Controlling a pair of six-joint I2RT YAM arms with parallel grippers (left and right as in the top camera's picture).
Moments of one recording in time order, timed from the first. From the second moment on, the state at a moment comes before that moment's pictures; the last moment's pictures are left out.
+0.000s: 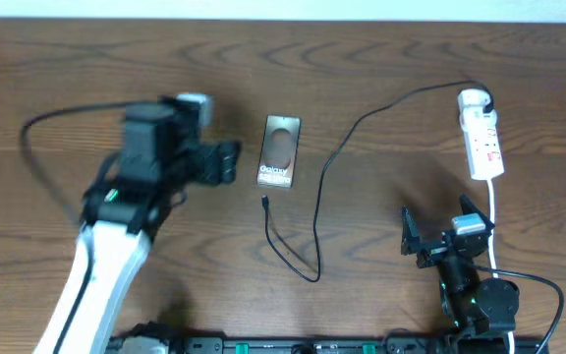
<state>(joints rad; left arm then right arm) -0.21 1.20 1.05 -0.62 0.21 -0.12 0.05 0.01 0.01 -0.06 -0.16 -0.04</state>
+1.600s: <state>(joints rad) -0.48 2.00 1.21 -0.29 -0.07 -0.05 0.05 0.01 0.01 -0.06 -0.16 -0.04</state>
